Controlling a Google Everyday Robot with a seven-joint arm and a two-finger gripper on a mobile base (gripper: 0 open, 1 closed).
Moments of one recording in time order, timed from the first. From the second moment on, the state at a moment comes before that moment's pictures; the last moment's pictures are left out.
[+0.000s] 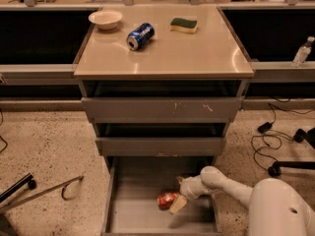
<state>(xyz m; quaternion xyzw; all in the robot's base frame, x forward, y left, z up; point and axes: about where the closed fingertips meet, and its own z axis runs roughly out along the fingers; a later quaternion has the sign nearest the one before) 0.563 -0.084 0.183 -0.53 0.77 0.27 0.24</state>
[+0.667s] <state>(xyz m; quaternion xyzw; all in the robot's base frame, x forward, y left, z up) 0.554 -0.060 0.155 -0.55 0.75 0.29 0.23</state>
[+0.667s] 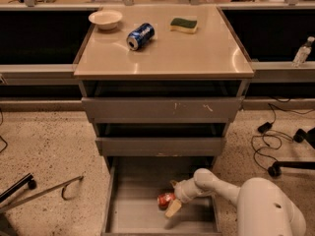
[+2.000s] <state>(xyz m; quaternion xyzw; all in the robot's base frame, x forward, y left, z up) 0.564 -0.071 0.135 -0.56 0.76 0.26 0.21</state>
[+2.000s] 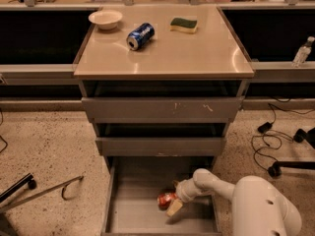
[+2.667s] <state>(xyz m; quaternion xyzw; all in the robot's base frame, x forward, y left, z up) 0.564 -0.071 0.135 -0.56 0.76 0.26 0.21</state>
